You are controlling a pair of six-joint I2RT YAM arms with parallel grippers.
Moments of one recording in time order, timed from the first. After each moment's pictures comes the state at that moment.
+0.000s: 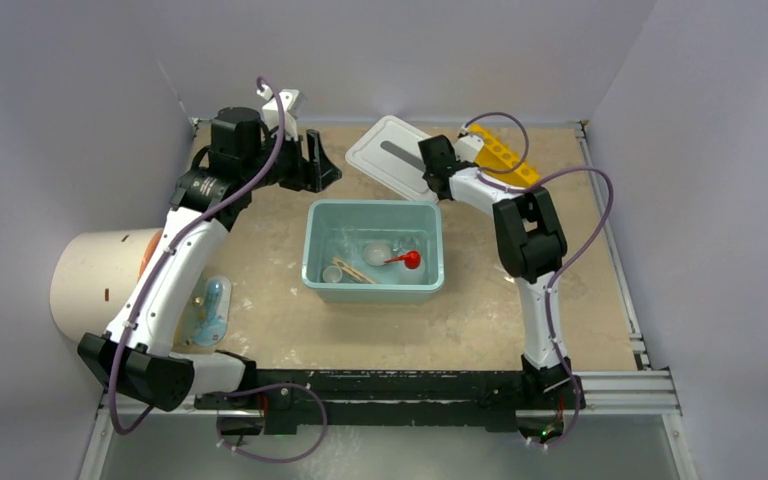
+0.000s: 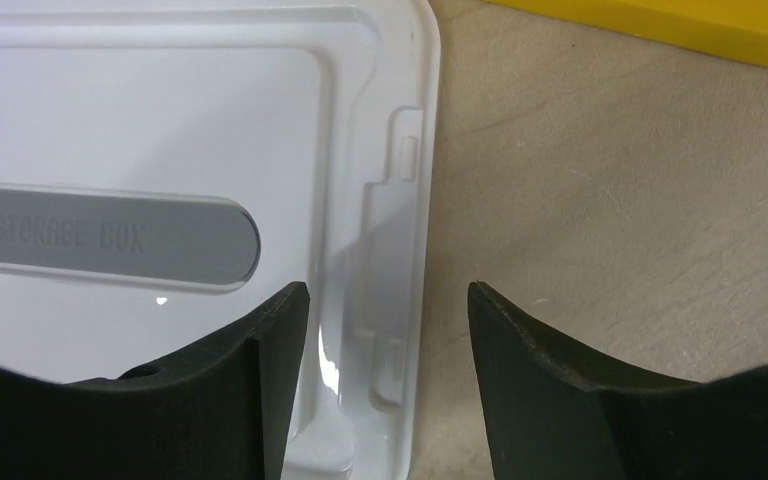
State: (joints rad) left arm -0.31 1.30 1.48 -0.63 0.36 -0.23; right arm 0.41 2.22 1.65 -0.30 0.62 0.84
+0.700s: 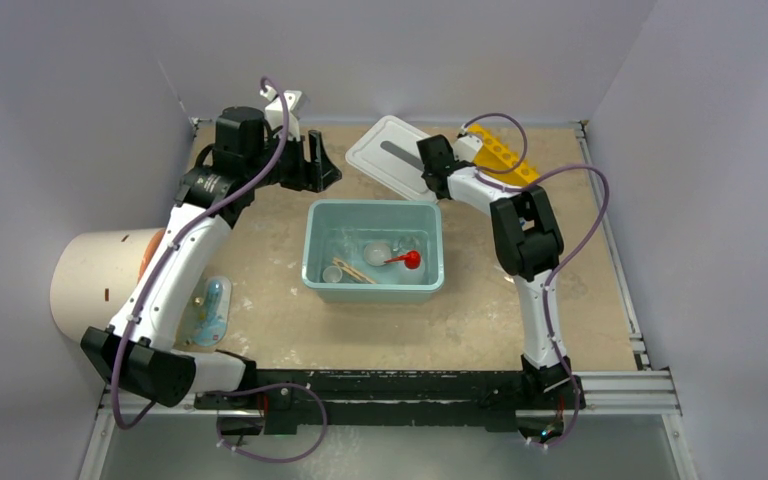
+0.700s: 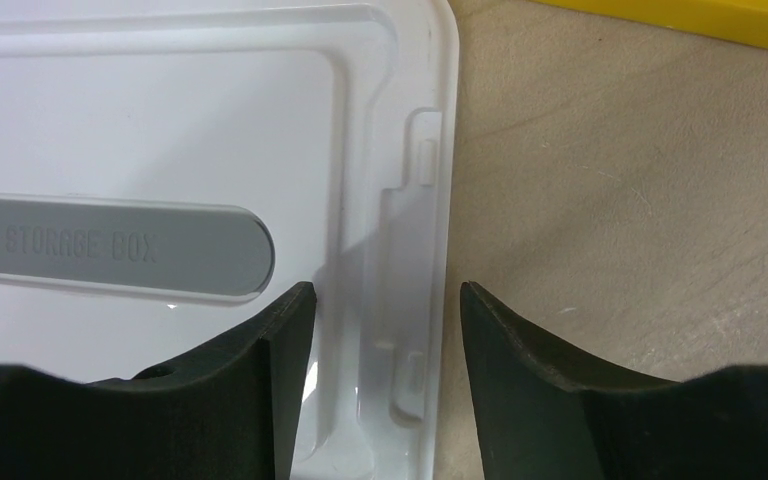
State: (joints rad) left arm -0.31 1.32 1.48 -0.64 0.34 -0.22; right arm 0.41 2.25 1.69 -0.30 0.61 0.87
